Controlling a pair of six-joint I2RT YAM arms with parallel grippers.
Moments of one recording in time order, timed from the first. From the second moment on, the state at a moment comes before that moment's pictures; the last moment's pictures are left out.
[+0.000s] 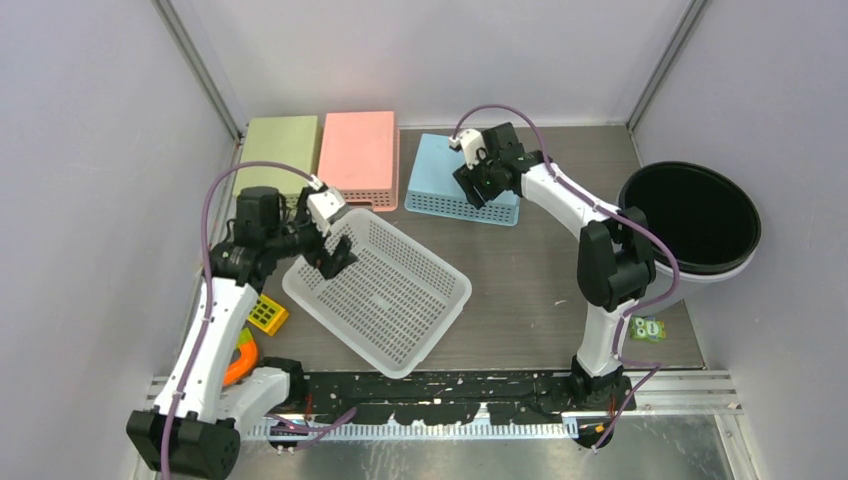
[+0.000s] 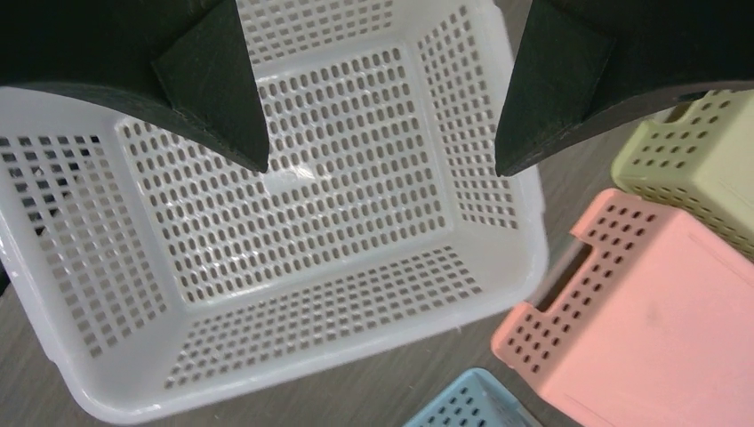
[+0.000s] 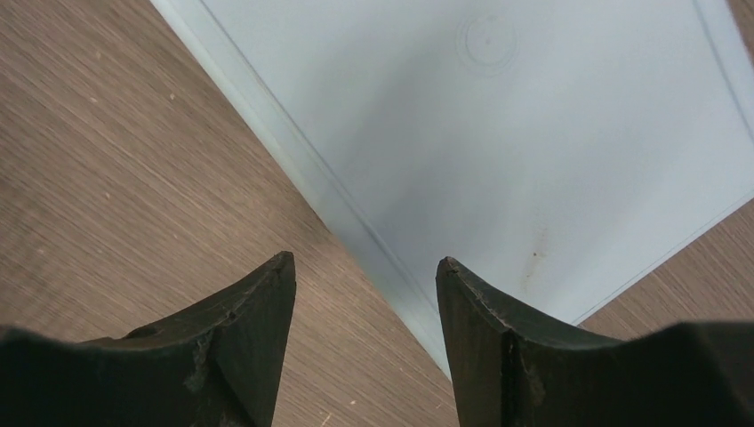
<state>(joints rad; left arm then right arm) -0.14 0.92 0.97 -0.70 0.65 0.55 0.40 1.90 1.57 -0.50 -0.12 -0.34</state>
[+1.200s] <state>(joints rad) -0.49 1.99 1.81 -0.55 0.25 0.39 0.07 1.79 1.40 -0.67 -0.25 -0.33</state>
